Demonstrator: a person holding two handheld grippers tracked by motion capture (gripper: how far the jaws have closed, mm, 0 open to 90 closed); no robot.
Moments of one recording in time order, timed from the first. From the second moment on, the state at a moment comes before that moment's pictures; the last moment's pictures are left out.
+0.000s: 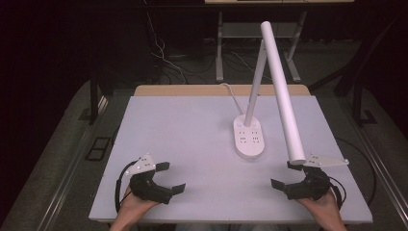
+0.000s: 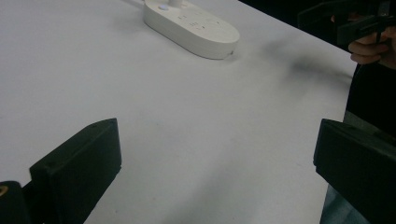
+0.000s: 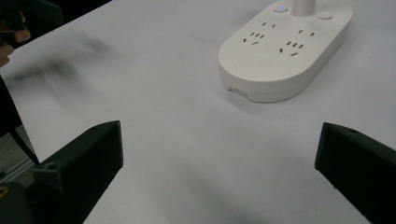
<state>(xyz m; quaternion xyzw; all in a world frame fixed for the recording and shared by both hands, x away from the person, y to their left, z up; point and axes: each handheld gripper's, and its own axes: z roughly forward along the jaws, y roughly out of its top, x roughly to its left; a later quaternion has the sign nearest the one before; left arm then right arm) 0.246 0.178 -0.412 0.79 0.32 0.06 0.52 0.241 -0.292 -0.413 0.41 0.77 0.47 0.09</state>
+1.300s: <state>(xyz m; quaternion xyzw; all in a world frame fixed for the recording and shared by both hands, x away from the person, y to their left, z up) 0.294 0.144 -0.365 0.82 0.30 0.03 0.49 0.240 -0.293 -0.413 0.41 0.77 0.48 0.09</state>
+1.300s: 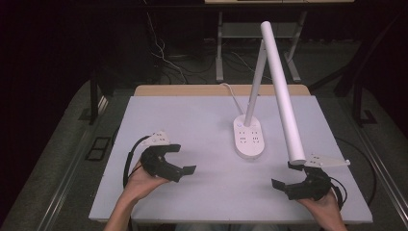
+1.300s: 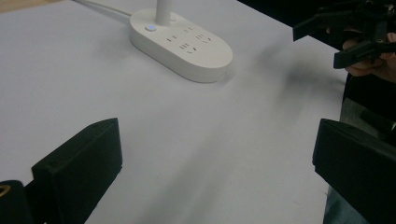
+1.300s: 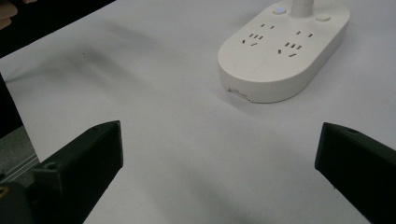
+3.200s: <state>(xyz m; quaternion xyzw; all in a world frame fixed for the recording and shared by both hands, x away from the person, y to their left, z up) 0.399 0.078 -0.346 0.84 0.29 0.02 0.46 0.241 -0.295 -0.414 0.41 0.77 0.47 0.09</state>
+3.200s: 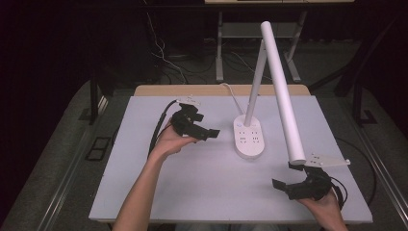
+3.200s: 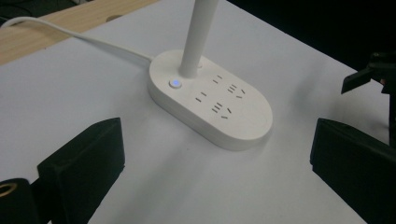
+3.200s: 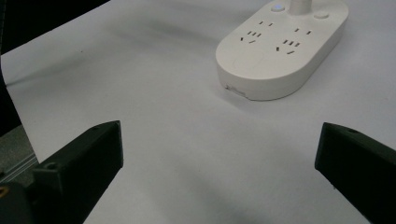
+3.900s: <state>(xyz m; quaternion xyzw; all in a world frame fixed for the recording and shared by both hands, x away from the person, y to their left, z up) 0.437 0.052 -0.345 0.84 0.30 0.03 0.45 0.241 -0.297 -0.414 0.41 0.77 0.48 0.09</state>
